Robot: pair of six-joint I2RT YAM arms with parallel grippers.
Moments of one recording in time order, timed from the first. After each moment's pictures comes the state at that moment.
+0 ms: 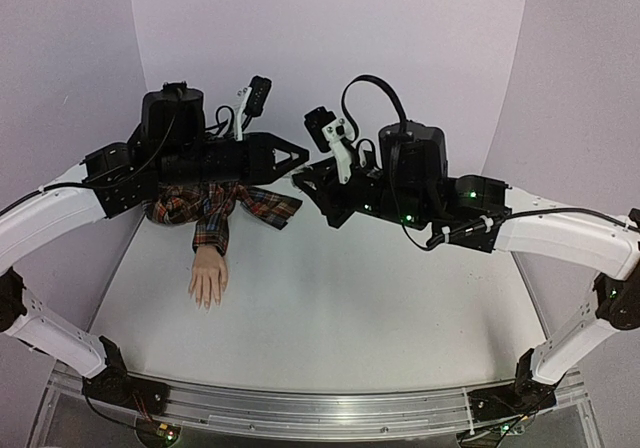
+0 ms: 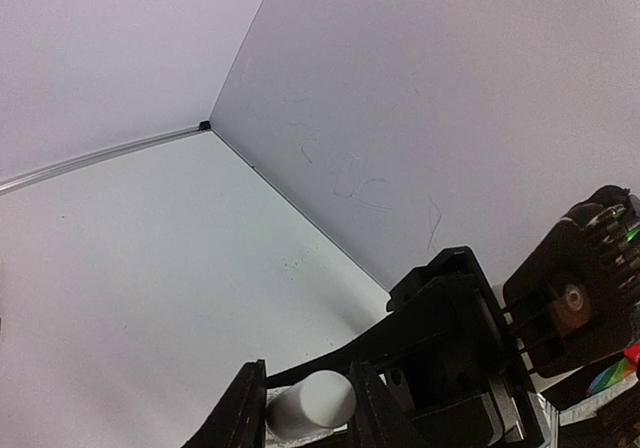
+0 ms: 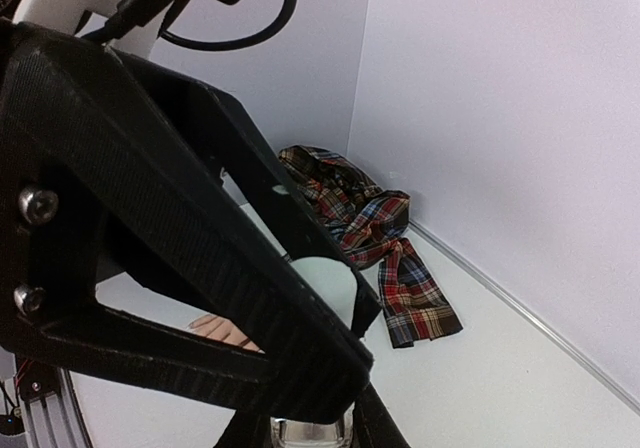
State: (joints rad) left arm -0.95 1.32 1.41 -0.27 0.20 -0.47; right arm 1.13 1.52 1.44 -0.11 0.22 -0.06
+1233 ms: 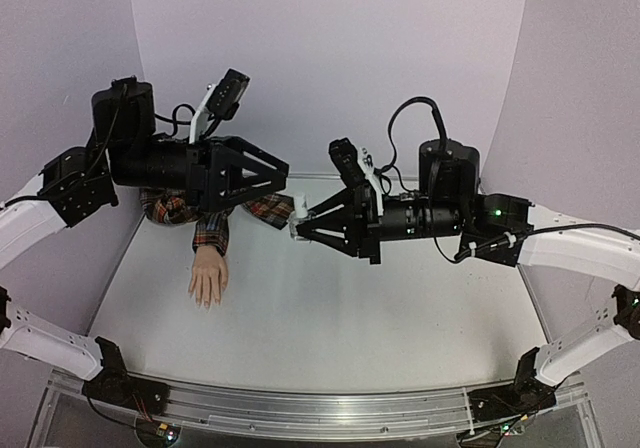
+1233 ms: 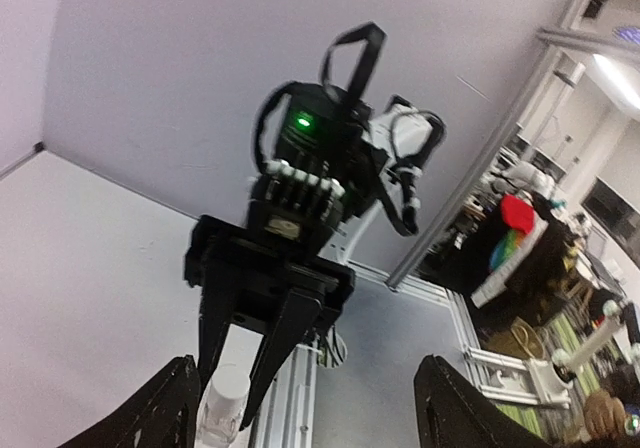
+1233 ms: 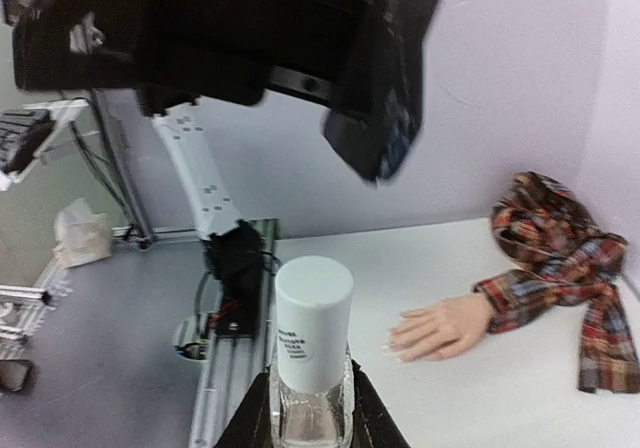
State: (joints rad) left arm -0.96 1.17 1.36 -0.27 0.70 -0.35; right arm 1.05 1.37 1.21 0.01 -0.50 -0.01
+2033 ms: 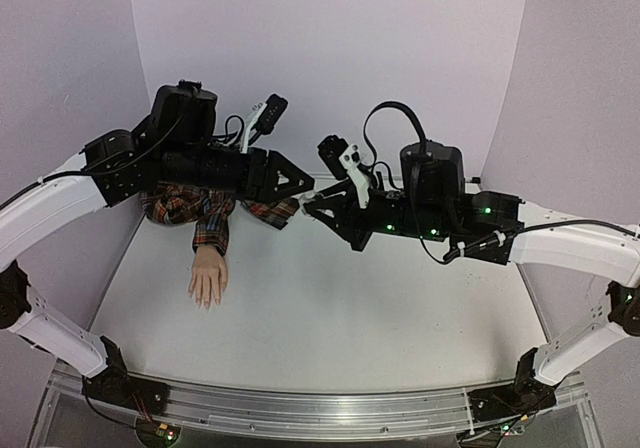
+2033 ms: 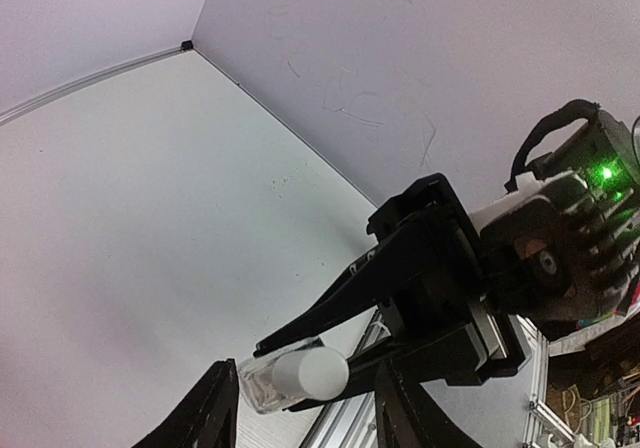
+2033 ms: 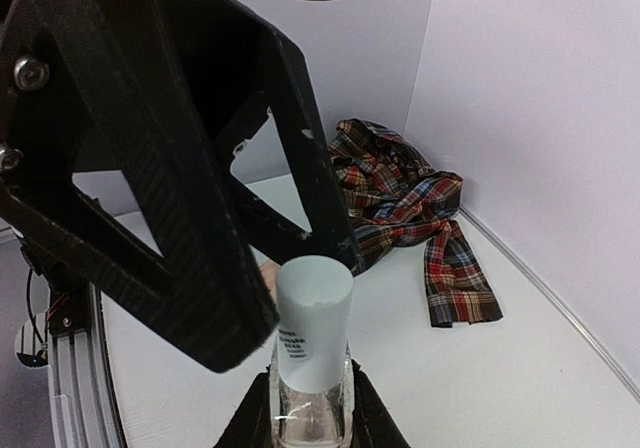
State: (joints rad) left arm -0.96 1.36 1.50 -0.52 0.32 -0.42; right arm 1.08 1.41 1.25 -0.08 0.00 -0.10
